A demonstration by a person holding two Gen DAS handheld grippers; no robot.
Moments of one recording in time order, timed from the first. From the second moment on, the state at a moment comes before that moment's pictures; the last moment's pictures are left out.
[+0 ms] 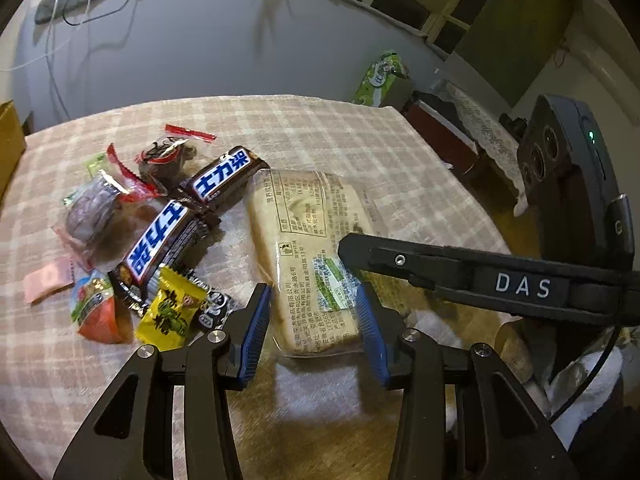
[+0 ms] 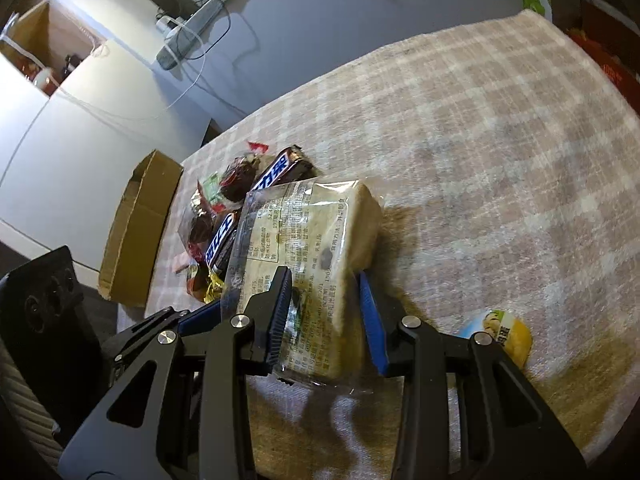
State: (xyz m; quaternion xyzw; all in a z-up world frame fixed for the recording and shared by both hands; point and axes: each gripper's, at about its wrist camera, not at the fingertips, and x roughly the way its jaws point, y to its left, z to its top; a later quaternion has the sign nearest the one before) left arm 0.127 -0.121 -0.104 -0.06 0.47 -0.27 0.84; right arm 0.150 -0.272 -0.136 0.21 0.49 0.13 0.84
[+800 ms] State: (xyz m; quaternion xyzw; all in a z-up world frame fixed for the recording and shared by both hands) left arm 0.092 -0.019 -0.051 -0.09 0.40 -0.19 0.89; right arm 0.161 -0.179 -0.085 0.16 0.47 0.23 0.84
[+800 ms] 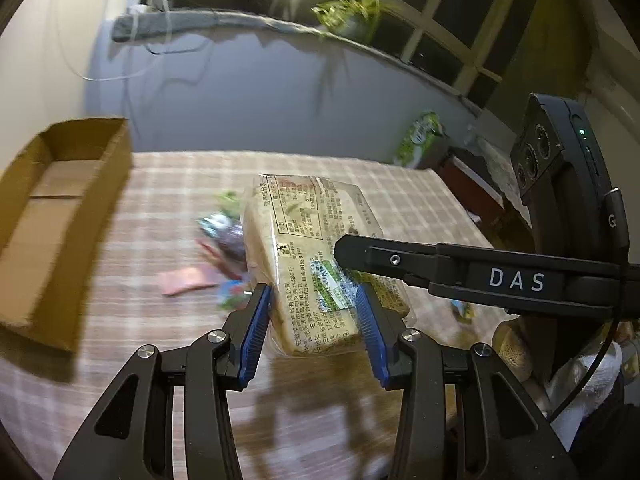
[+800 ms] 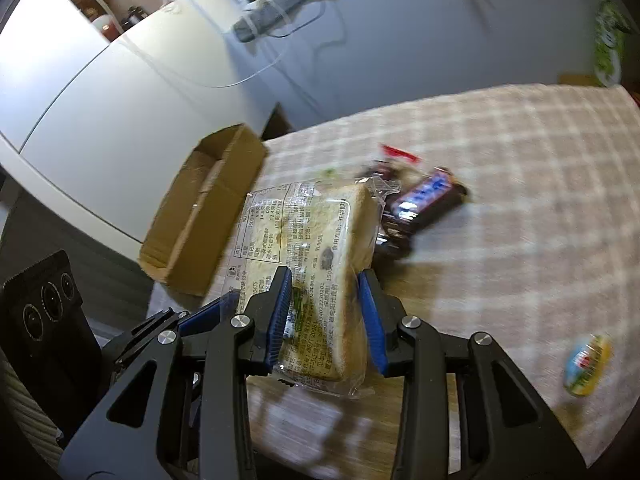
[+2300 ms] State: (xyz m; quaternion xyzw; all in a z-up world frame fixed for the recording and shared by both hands) left arm 0.130 0.192 -0.067 -0.18 0.37 0.00 0.91; right arm 0.248 0.090 -0.092 0.02 0.49 0.37 0.79
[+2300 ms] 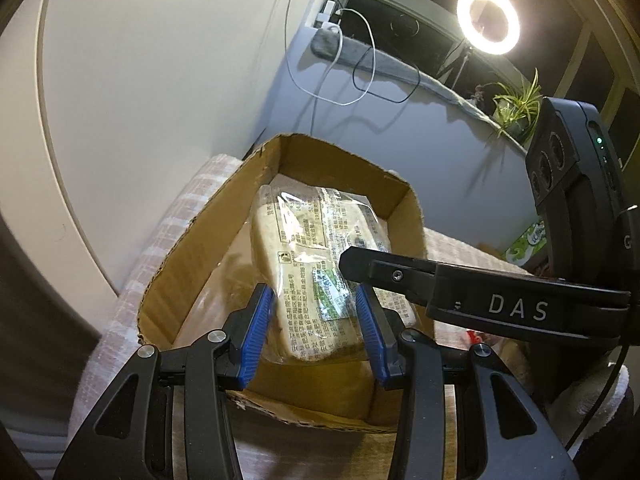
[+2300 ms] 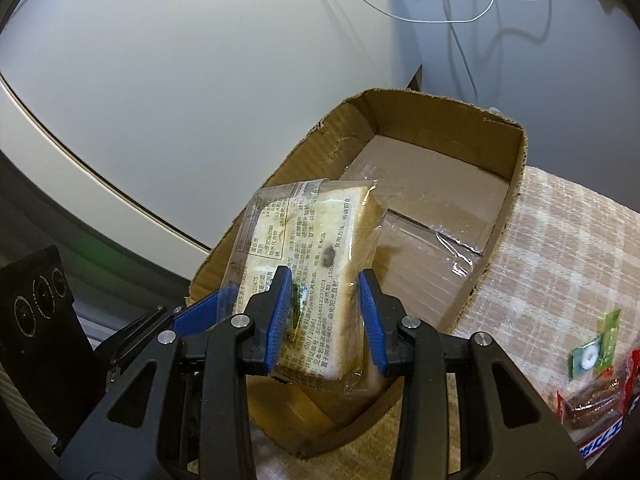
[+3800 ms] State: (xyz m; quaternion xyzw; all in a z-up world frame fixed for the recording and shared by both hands) left arm 0.084 0.055 -0.046 -0.11 0.36 -0.10 0.92; right arm 0.133 -0.213 -0.047 0.04 0.40 0.17 0.90
